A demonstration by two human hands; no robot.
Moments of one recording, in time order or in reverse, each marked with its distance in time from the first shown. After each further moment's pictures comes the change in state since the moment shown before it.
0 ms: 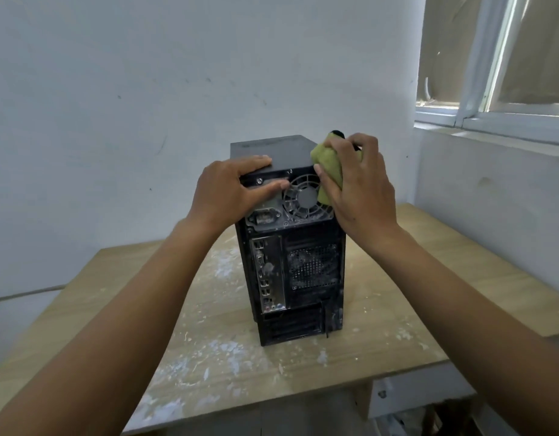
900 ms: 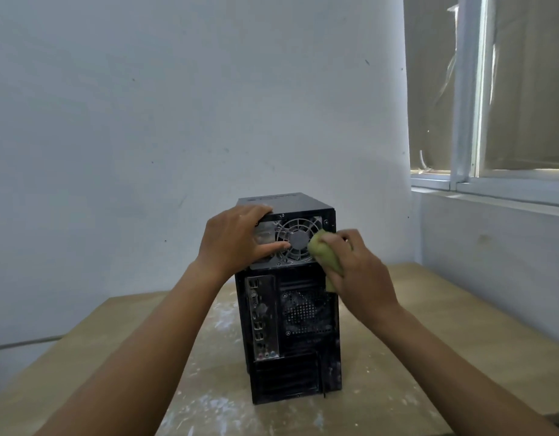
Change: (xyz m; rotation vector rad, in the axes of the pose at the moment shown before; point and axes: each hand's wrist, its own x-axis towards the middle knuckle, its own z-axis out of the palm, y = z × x) left_hand -0.012 0.012 0.009 0.532 0.100 0.226; right_hand -0.056 0.026 -0.005 0.111 -0.054 -0.183
